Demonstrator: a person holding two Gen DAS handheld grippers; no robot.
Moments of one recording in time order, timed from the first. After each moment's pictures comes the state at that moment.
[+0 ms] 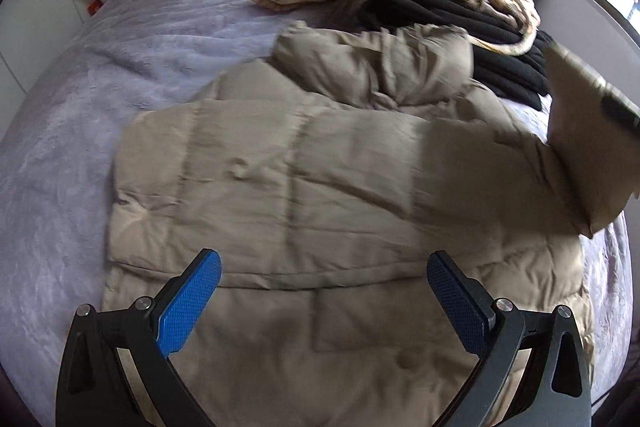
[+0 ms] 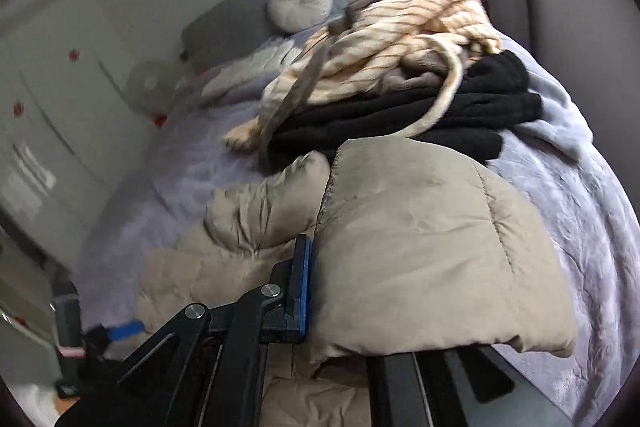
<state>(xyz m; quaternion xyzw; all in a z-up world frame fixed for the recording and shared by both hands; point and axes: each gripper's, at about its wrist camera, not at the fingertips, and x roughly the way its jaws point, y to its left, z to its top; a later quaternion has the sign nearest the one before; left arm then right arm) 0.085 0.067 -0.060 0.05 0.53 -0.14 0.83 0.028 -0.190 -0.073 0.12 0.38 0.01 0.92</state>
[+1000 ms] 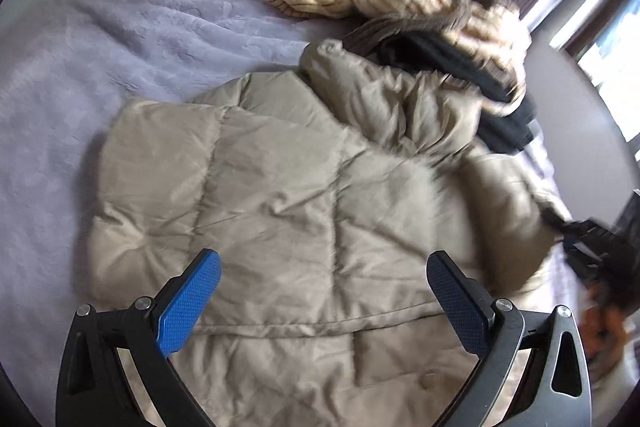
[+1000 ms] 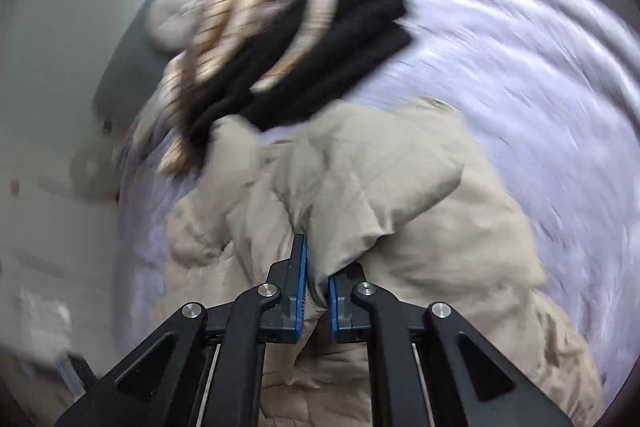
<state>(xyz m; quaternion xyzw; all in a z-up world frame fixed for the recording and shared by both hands) 0.136 0.137 -0.075 -0.11 0.54 -0.23 0.81 0.035 -0.238 -0.127 0.32 0.39 -0.07 0.86</state>
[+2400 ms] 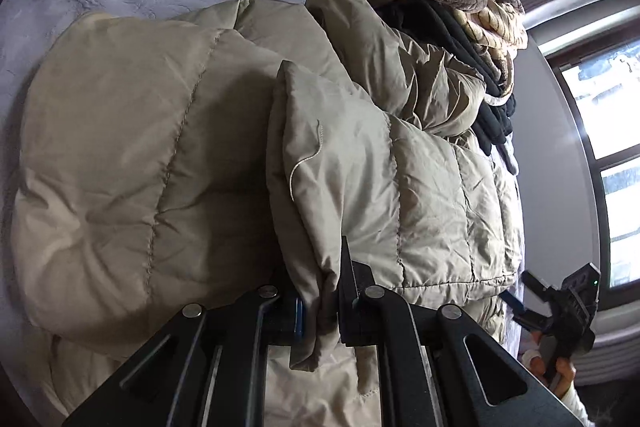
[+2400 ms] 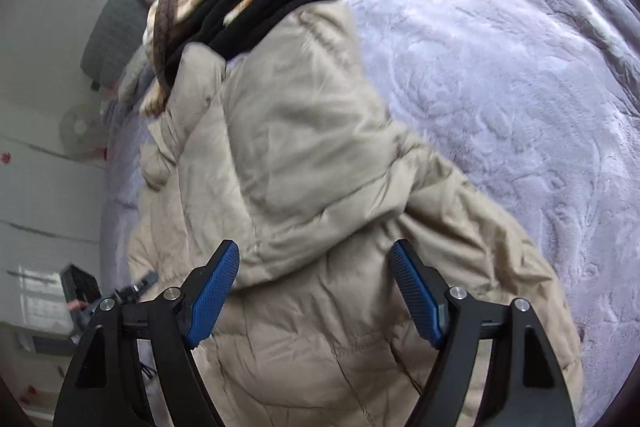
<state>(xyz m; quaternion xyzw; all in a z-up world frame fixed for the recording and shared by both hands) 0.167 0.134 -0.129 -0.16 0.61 -0.28 0.72 -0.048 -0.268 -0.149 0.41 0.44 -0.11 0.79</state>
